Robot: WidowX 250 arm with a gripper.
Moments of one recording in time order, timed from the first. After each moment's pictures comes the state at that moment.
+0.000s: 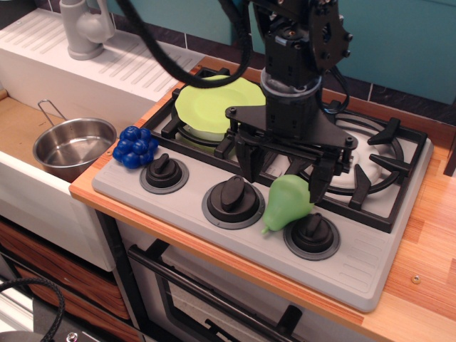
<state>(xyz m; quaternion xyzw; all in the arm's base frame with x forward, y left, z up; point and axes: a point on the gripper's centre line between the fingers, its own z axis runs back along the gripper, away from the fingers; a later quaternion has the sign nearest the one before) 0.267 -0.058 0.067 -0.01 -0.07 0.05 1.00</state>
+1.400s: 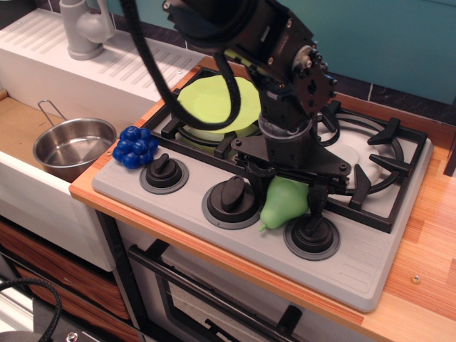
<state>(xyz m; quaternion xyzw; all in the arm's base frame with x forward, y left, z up) 0.276 -0.063 0.024 -0.03 -0.10 0.05 0.99</state>
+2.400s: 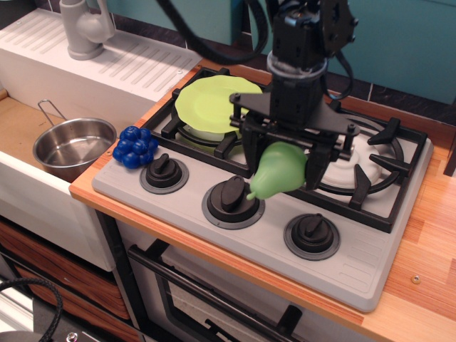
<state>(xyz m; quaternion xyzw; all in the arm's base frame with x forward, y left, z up) 0.275 -0.054 0.072 0.00 -0.03 0.04 1.00</state>
